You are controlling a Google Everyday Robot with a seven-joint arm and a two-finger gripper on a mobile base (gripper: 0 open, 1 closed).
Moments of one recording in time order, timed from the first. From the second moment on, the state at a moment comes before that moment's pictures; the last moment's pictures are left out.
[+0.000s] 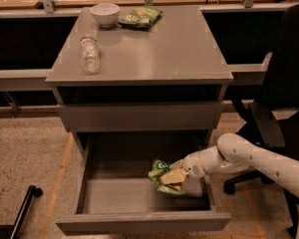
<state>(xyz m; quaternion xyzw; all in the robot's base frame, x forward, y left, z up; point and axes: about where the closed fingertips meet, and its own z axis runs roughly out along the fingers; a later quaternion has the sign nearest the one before) 0.531 -0.072 0.498 -0.39 0.79 0.43 0.21</state>
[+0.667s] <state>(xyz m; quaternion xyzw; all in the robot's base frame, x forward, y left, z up) 0.530 -0.068 0.487 -0.39 0.79 0.43 0.20</state>
